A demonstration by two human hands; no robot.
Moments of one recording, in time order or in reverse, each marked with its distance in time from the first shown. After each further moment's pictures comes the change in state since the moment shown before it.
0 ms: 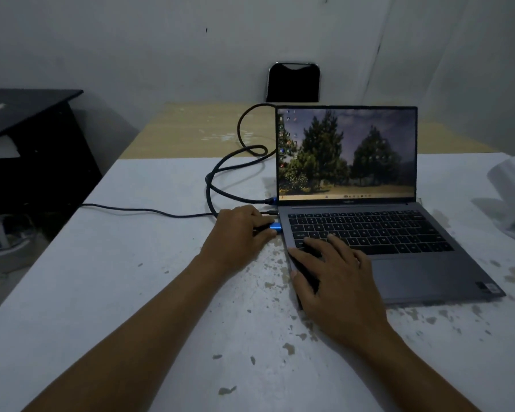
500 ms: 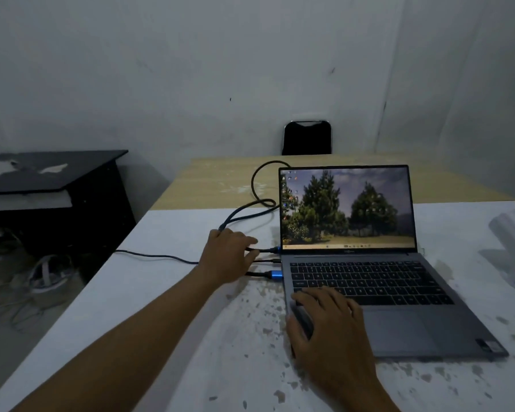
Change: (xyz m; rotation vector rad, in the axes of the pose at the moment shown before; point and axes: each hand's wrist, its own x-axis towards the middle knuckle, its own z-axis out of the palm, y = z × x) left_hand 0.042 -0.006 -0.046 0.514 -0.142 -0.070; right_hand -0.002 -0.003 -0.010 0.186 0.087 0.013
